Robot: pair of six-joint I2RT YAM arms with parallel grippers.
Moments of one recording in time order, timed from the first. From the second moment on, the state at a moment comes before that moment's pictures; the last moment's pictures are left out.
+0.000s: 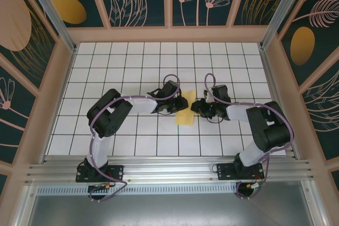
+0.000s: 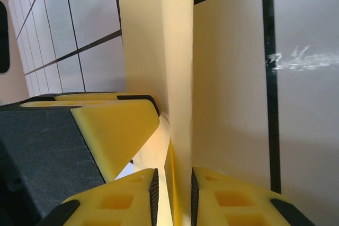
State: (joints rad) left arm -0.78 2.04 1.17 0.03 0.27 -1.00; right arm 0.33 1.60 0.59 0.13 -0.63 0.76
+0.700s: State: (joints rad) left arm -0.76 1.75 0.99 0.05 0.09 -1.05; right arm 0.33 1.54 0.62 0.01 -0.60 0.71
